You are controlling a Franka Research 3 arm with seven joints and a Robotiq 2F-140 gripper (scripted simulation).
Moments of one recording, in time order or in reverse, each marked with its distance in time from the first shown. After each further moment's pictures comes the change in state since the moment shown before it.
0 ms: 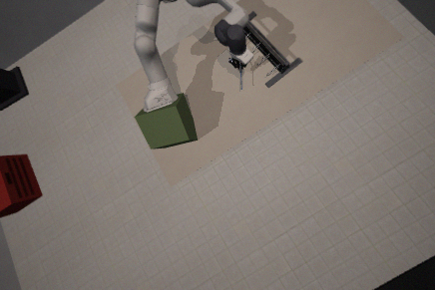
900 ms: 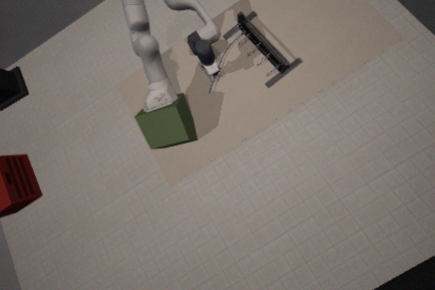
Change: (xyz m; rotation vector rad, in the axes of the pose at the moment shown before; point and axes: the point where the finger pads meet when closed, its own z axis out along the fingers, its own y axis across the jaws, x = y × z) arm 0.001 0.189 0.063 -0.057 -0.031 0.349
